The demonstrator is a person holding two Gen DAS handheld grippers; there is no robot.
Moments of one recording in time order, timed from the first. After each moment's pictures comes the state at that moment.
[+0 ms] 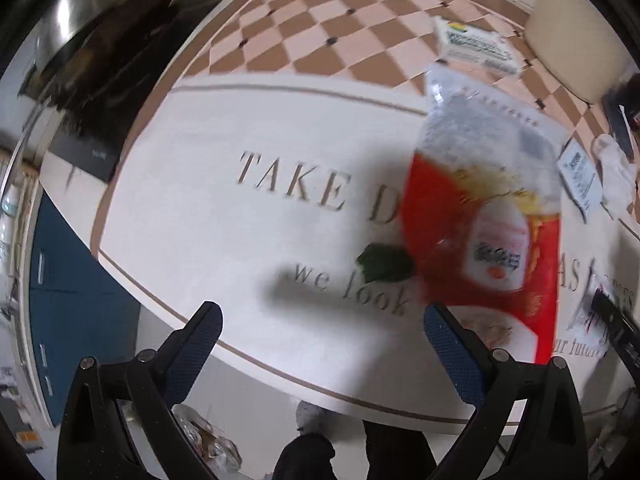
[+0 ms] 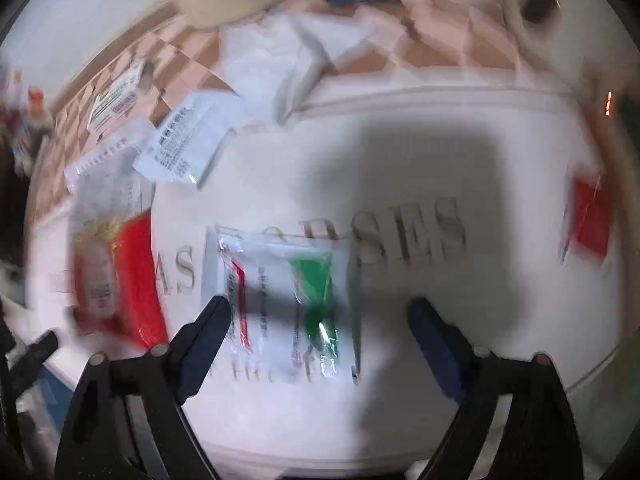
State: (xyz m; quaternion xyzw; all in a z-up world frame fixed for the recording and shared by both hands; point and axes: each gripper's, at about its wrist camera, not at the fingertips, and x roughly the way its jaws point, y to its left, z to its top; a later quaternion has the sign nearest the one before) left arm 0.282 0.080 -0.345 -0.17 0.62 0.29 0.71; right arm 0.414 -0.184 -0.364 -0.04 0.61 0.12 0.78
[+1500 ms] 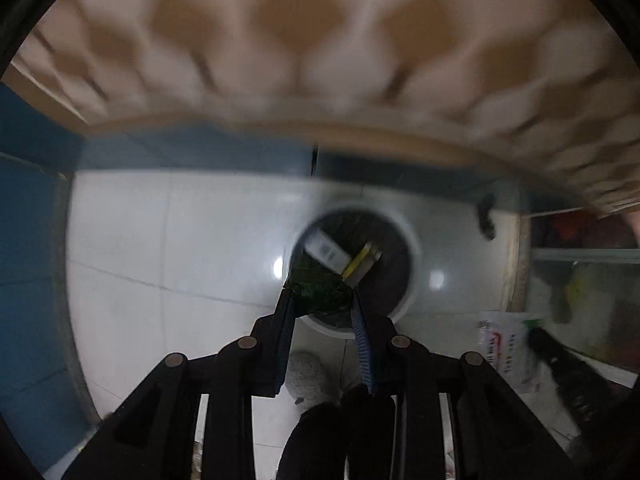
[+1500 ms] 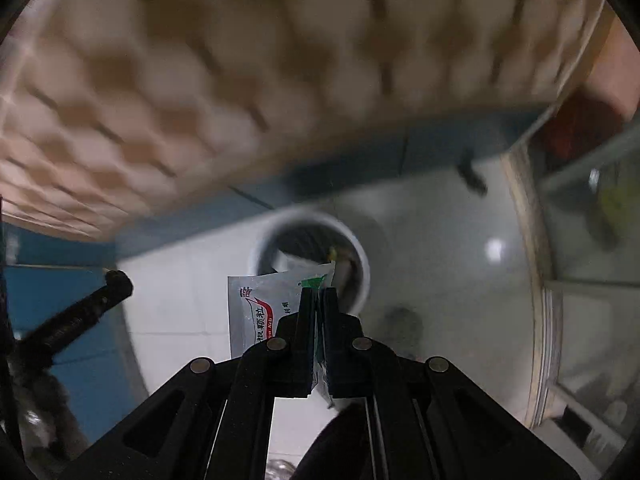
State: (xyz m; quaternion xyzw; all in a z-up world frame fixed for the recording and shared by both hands) left arm 0.074 0.013 -0.644 -0.19 0.68 0.13 0.70; right arm 0.088 -0.226 -0.602 0.04 0.66 0.11 0.74
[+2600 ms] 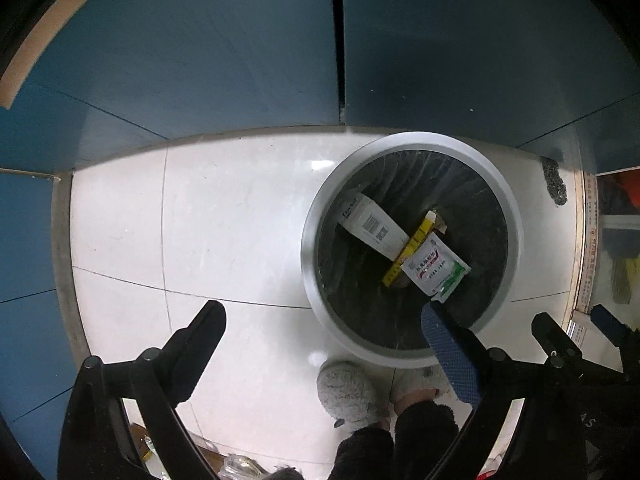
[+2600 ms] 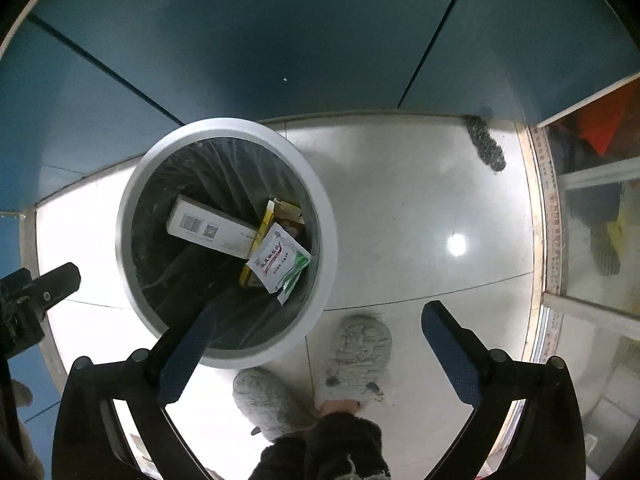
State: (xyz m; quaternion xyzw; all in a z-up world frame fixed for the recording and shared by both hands) left arm 0.050 0.001 -0.784 -0.12 0.71 0.14 0.68; right arm 0.101 -0.199 -0.828 -0.09 0.69 0.09 0.72
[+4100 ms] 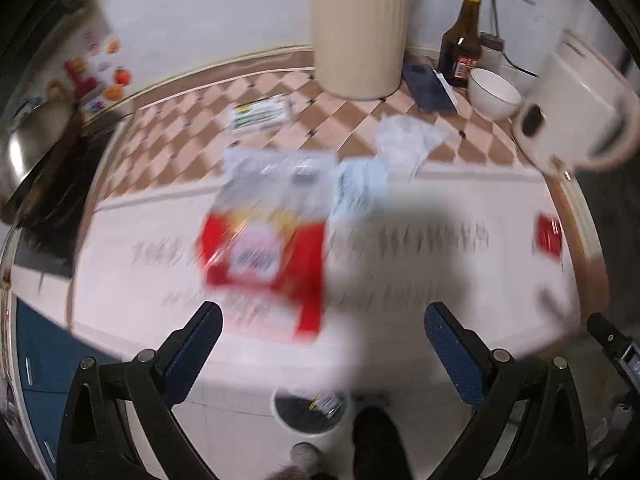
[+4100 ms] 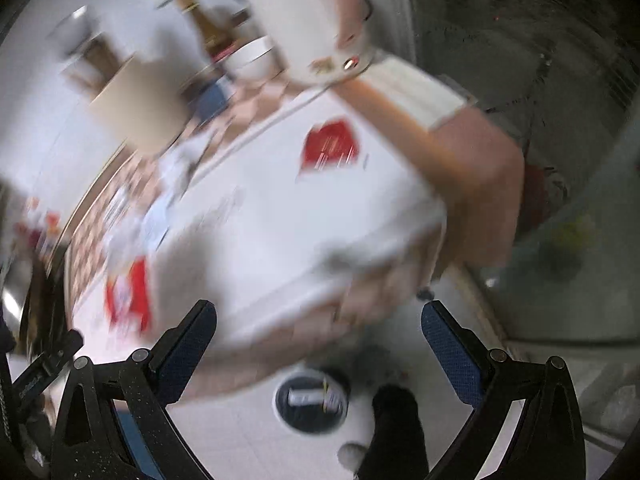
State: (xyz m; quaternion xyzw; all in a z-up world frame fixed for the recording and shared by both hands) left arm 0.338 -0.104 -0.262 -0.07 0.55 0.14 0.82; right arm 0.296 -0.402 -0.271 0.16 0.53 0.01 0.83
